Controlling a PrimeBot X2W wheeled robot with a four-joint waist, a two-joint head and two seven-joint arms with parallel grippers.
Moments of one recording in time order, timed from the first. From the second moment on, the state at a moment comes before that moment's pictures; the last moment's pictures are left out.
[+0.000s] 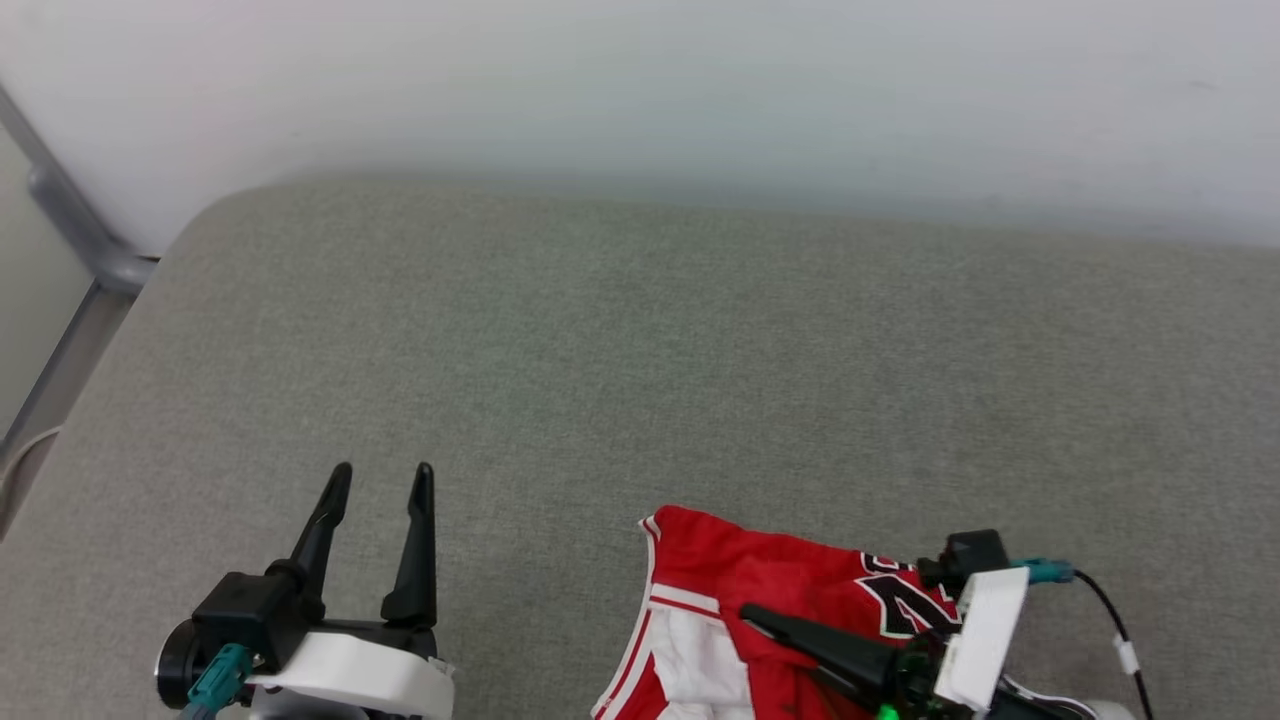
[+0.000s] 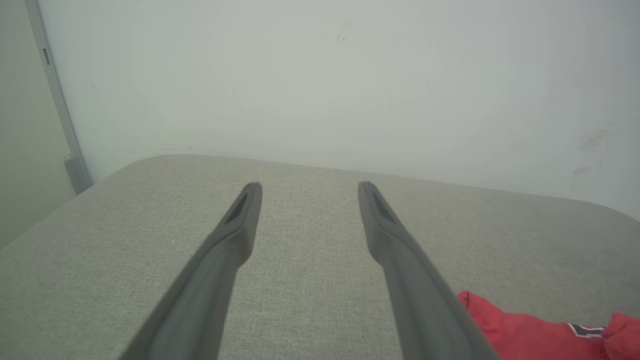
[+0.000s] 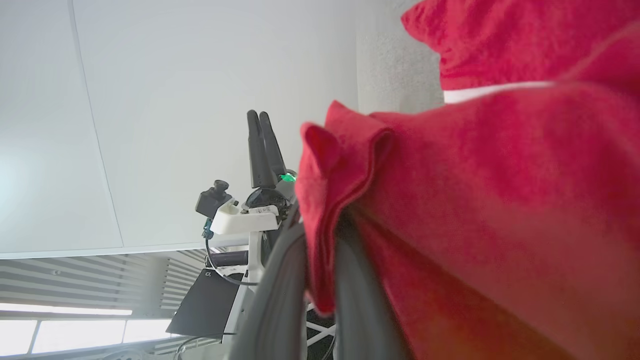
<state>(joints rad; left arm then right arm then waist) 0.01 0.26 -0.21 -0.02 -0.40 0.08 -0.26 -0.09 -0.05 0.14 0.25 1.59 0.13 0.89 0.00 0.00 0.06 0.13</state>
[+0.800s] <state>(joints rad) -0.05 0.20 -0.17 0.03 -0.37 0.02 -0.26 -0.16 -0.07 0.31 0.21 1.50 0.13 0.59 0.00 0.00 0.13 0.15</state>
